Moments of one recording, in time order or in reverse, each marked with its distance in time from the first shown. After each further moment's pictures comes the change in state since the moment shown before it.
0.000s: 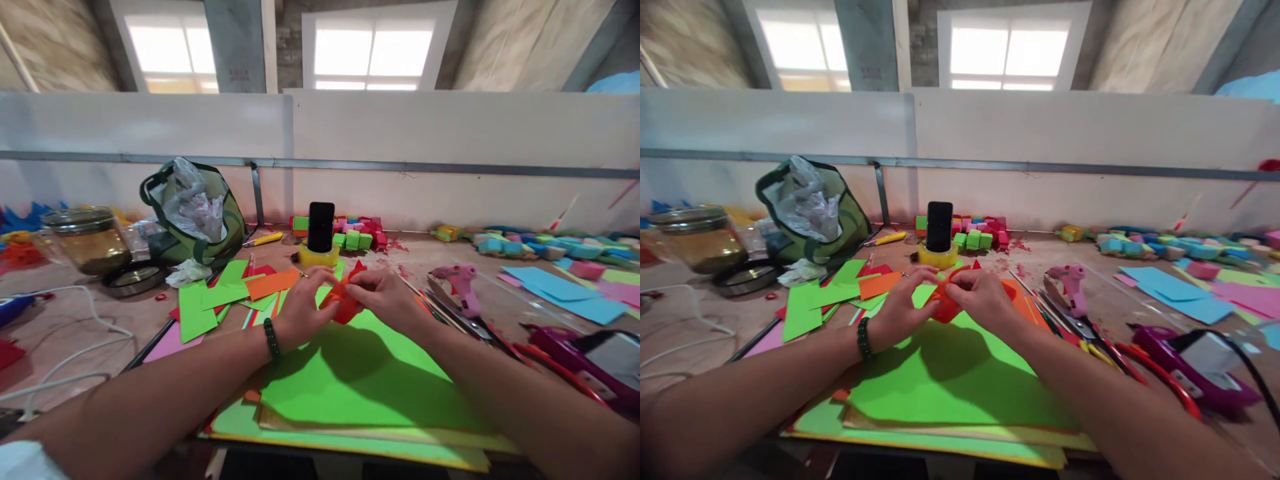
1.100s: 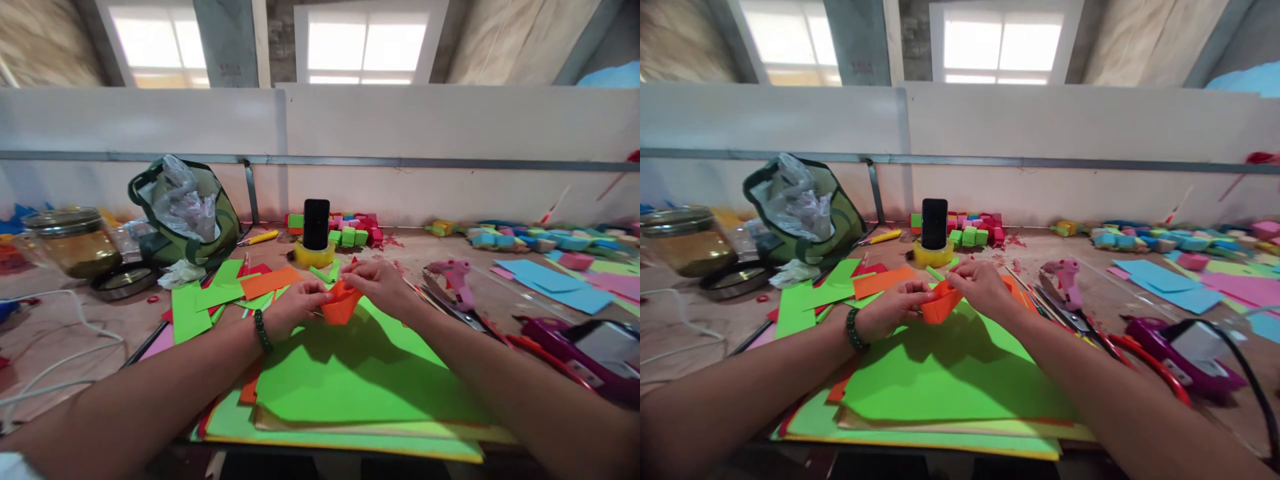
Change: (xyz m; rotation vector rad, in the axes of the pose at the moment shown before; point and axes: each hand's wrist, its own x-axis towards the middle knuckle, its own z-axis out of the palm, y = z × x) left_hand 0.007 0.002 -0.002 -0.650 -0.192 -0.727; right_hand 0.014 0.014 -0.009 -0.098 0.031 -0.099
